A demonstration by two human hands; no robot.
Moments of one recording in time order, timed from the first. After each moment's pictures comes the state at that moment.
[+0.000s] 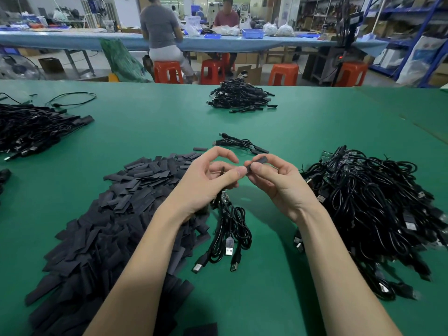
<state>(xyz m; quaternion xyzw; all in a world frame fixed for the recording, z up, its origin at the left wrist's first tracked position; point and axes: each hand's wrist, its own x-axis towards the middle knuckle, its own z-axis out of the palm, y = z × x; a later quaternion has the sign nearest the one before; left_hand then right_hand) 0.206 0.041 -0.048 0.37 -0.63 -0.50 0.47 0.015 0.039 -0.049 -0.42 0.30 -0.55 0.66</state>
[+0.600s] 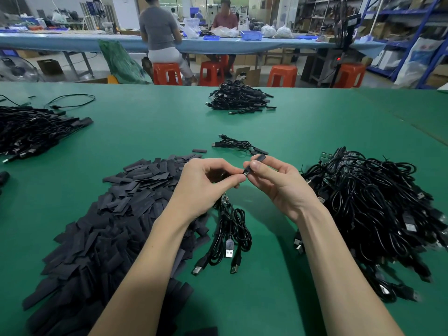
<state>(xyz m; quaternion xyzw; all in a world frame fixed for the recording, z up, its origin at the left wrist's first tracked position) 0.204 0.040 -0.053 0.39 -0.69 -0.35 0.50 0.016 0.035 -0.046 -0.37 0.32 -0.55 0.68</state>
